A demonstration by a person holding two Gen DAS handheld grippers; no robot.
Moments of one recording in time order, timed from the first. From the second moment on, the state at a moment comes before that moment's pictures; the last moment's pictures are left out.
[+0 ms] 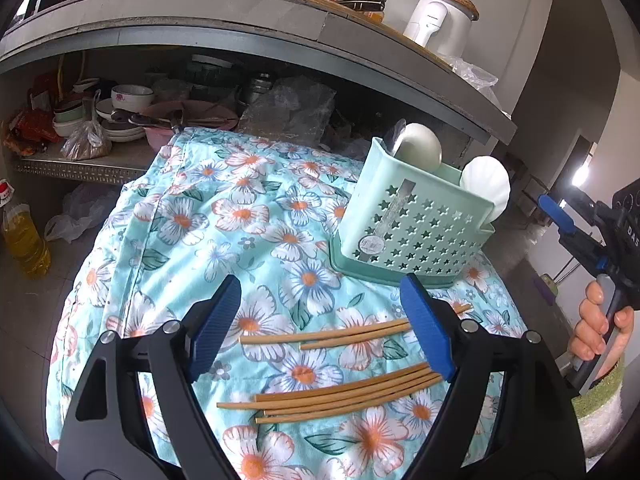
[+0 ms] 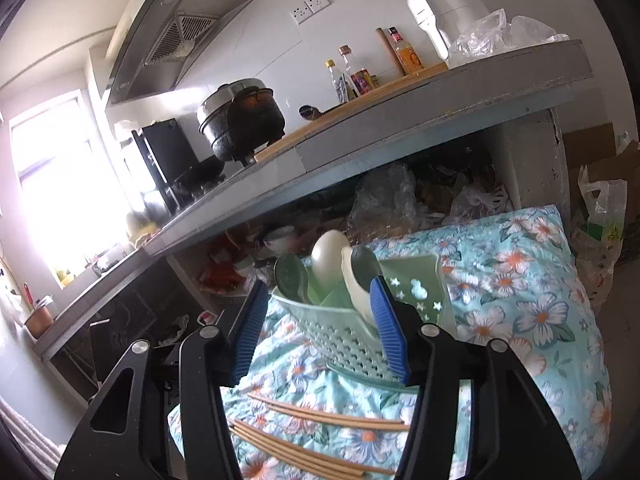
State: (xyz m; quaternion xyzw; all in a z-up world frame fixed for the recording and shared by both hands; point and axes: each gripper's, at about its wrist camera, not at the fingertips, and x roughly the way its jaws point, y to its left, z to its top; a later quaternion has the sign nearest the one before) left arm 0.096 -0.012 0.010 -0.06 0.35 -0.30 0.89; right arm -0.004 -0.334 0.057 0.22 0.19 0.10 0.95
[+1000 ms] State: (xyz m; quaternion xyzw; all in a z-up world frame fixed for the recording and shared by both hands) left arm 0.038 -0.029 -0.074 -0.08 0.51 -0.33 0.79; right arm -0.020 -0.306 -0.084 0.30 0.40 -0.01 0.87
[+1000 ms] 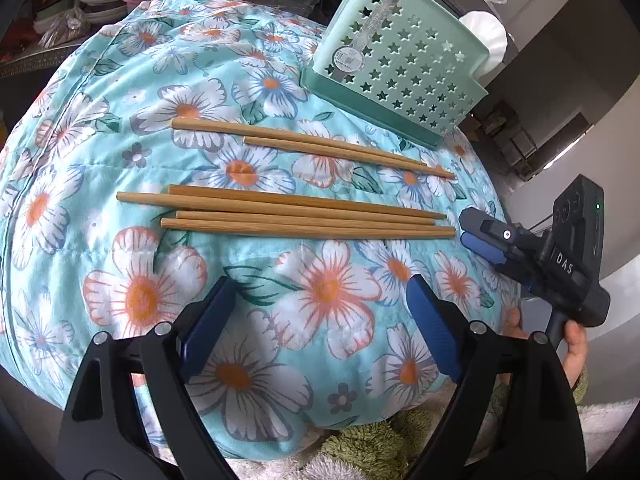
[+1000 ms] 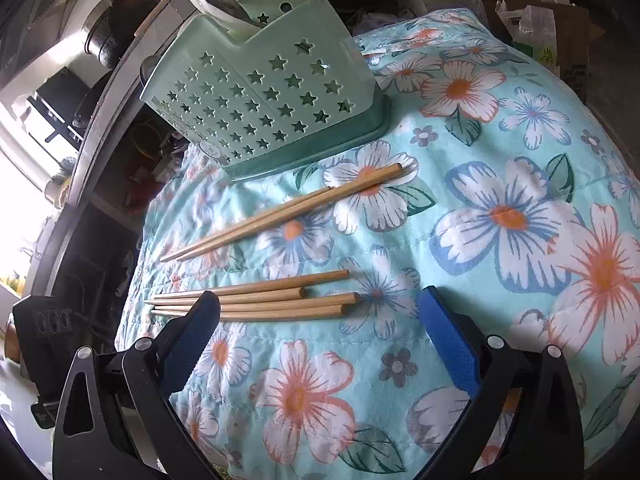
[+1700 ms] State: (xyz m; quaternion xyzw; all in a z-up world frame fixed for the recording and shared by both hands) left arm 0.052 -0.023 -0.077 -0.17 0.53 -0.32 0.76; right arm -0.025 -0.309 -0.085 0.30 0.40 0.00 0.87
